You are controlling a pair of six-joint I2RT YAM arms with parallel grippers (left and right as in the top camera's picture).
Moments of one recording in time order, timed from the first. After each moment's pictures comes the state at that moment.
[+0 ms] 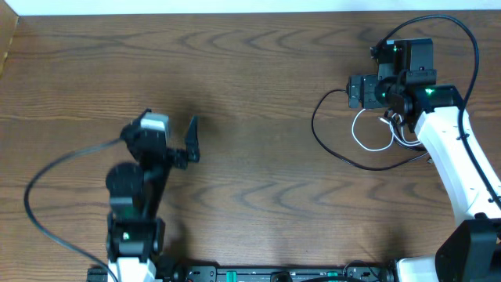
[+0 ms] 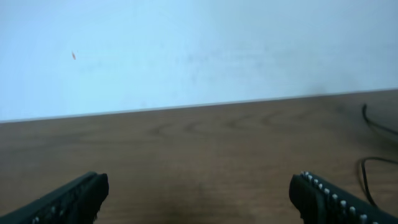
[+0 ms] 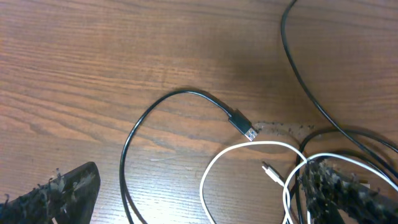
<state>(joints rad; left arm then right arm) -0.02 0.69 0.38 0.19 0.17 0.01 0.09 1.59 1.28 -0.62 -0.07 0.04</state>
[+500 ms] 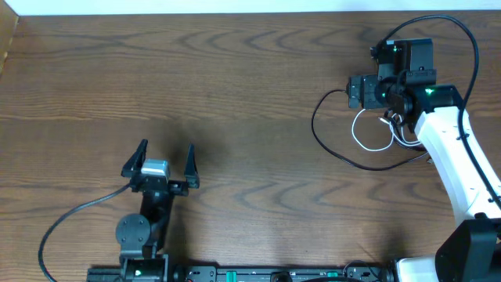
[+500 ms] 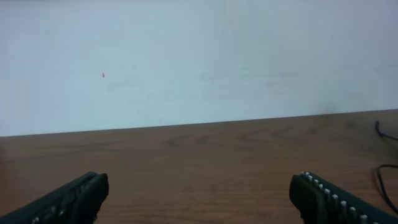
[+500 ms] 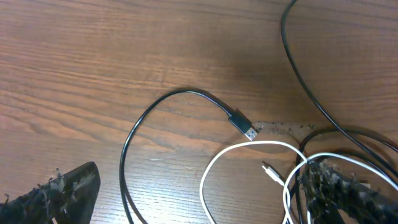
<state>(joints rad) -0.02 0.25 0.05 0.26 0.11 0.01 0.09 1.59 1.28 -0.62 -0.07 0.04</state>
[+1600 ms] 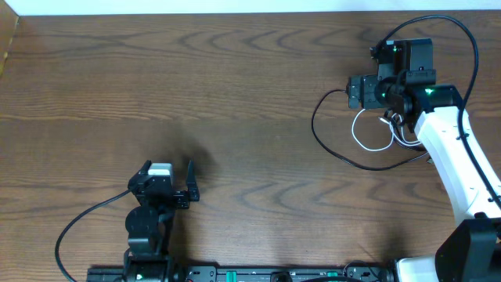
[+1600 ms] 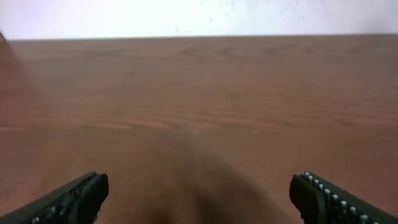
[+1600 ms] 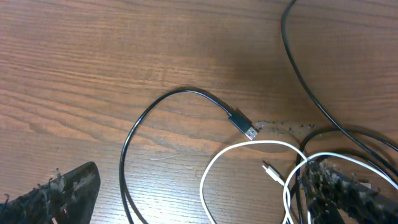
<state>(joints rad) -0.02 0.18 0.01 -0.10 0.02 0.01 0.09 1.59 1.28 -0.62 -0.07 0.04</state>
